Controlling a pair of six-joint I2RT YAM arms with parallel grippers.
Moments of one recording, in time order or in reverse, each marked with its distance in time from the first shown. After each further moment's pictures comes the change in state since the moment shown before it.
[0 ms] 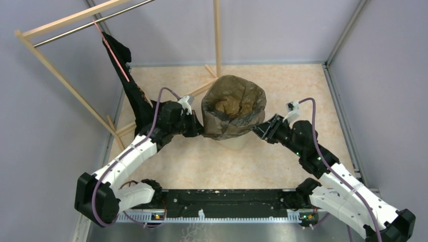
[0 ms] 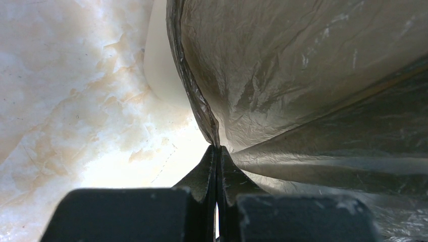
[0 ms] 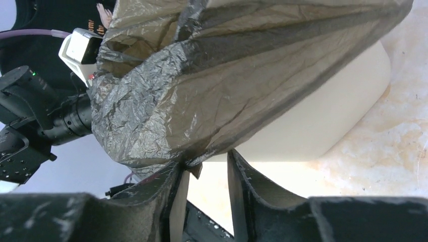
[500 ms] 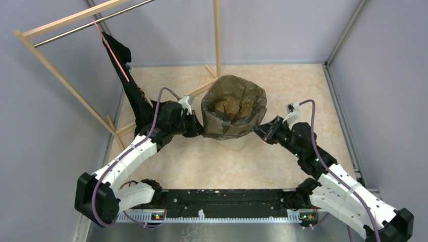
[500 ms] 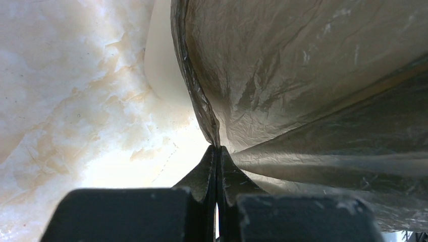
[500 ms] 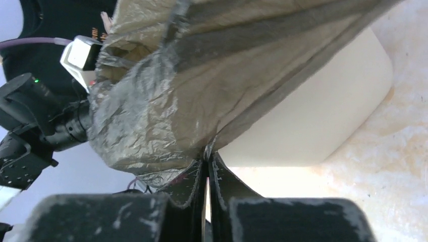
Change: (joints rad) left arm 0.000 0.000 0.000 -0.002 -0.001 0.000; right arm 0.000 -0.004 -0.034 0.069 0.012 0.023
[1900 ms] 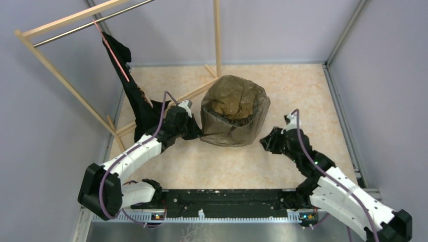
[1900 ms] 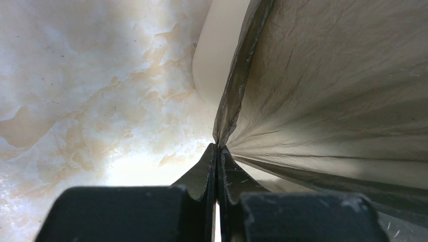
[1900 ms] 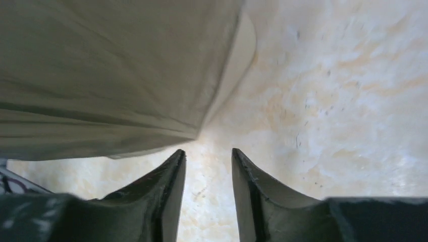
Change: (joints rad) left arm 0.000 0.074 -0.090 0.093 -0.135 -0.045; right arm 0.000 -0.010 -0.160 -0.177 0.154 -0.238
